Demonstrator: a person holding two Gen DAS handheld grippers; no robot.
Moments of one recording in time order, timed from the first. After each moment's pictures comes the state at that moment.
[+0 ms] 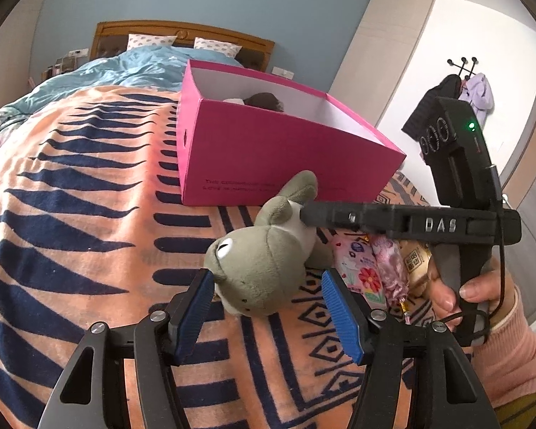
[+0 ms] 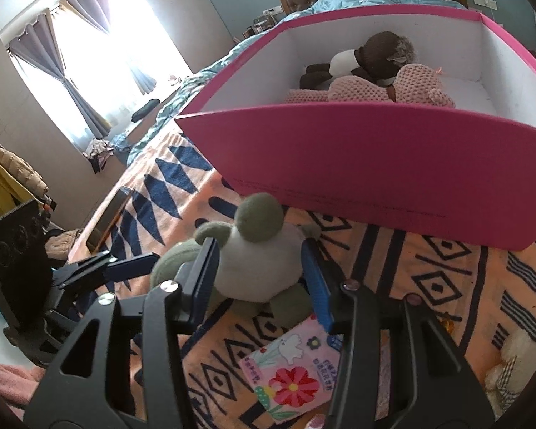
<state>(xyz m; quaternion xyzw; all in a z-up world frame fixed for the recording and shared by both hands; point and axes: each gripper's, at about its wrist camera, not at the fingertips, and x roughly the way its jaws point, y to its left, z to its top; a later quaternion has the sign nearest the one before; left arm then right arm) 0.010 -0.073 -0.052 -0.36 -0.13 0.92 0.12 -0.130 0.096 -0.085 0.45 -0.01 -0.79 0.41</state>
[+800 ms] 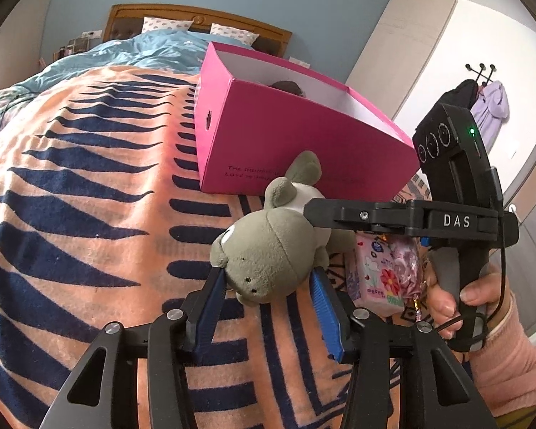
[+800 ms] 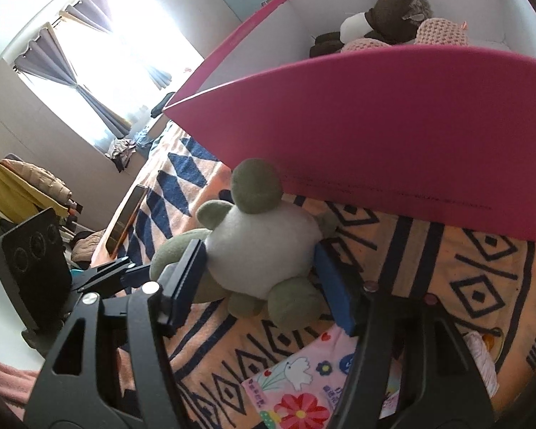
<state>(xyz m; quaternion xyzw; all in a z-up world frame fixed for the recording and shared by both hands) 0.001 -0.085 -0.063 -0.38 -0.16 0.90 0.10 -0.149 0.092 -0.103 0.48 -0.07 -0.75 0.45</state>
